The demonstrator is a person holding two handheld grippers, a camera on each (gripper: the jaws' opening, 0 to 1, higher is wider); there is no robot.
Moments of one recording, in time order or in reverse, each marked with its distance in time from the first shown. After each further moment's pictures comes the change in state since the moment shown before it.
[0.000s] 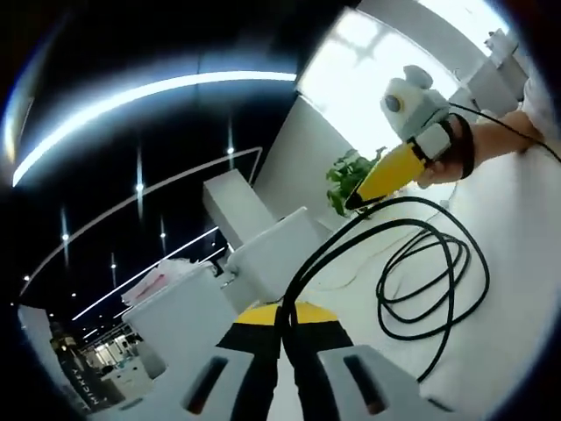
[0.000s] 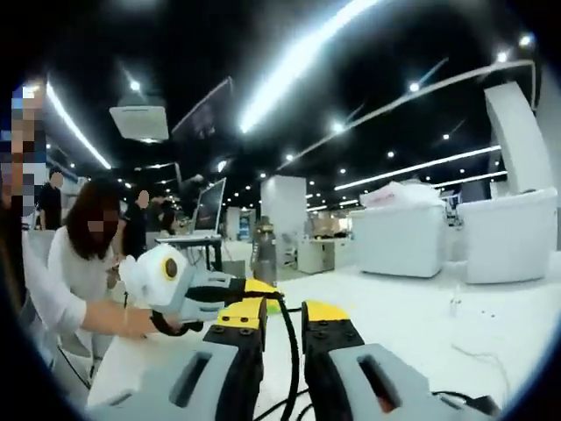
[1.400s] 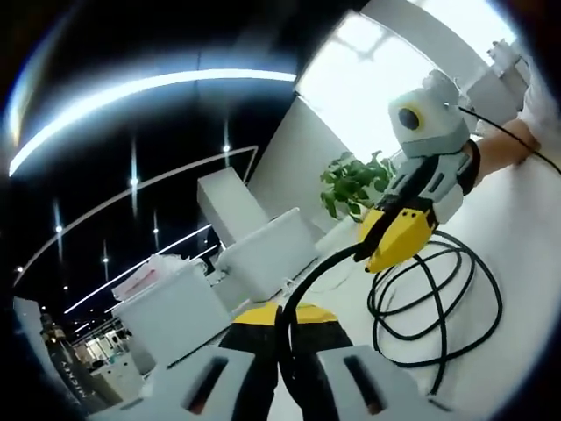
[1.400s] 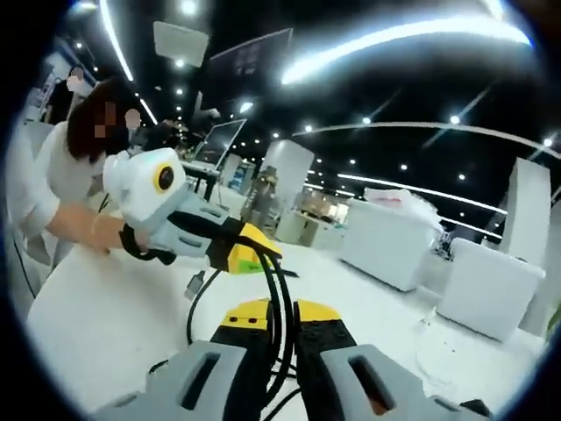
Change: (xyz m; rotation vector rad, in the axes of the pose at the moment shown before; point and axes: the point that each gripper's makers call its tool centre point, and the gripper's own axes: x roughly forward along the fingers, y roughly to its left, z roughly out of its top) left arm 0.000 -0.010 -0.004 -0.025 0.002 -0.023; right arm 0.008 -0.010 -0.049 -0.279 0.157 -0.046
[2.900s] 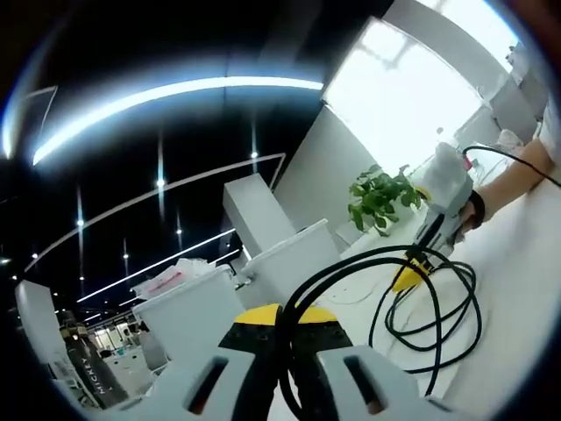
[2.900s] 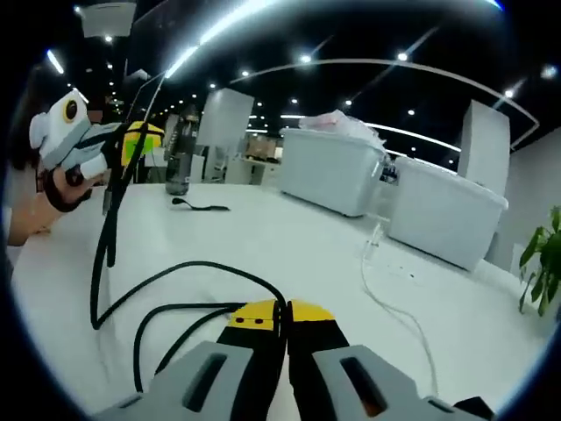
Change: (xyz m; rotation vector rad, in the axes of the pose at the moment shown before) left arm -0.015 0.031 0.023 -0.059 -0.049 0.112; right arm -0.020 -0.088 -0.072 0.063 0.270 -0.284
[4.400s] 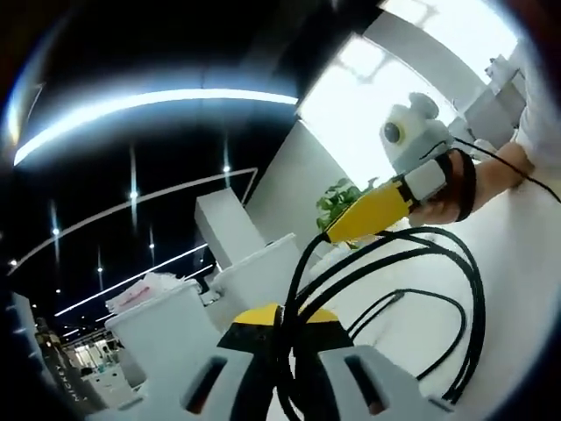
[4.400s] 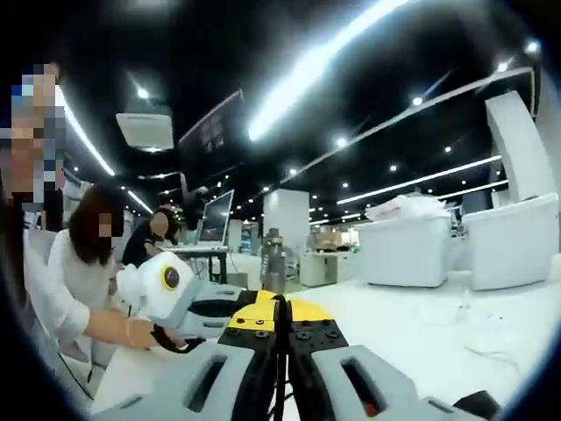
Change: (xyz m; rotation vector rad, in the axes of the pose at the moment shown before) left arm 0.002 -0.052 0.003 0.058 -0.051 -0.161; right arm -0.052 0.096 0.110 0.239 -0.435 0.368
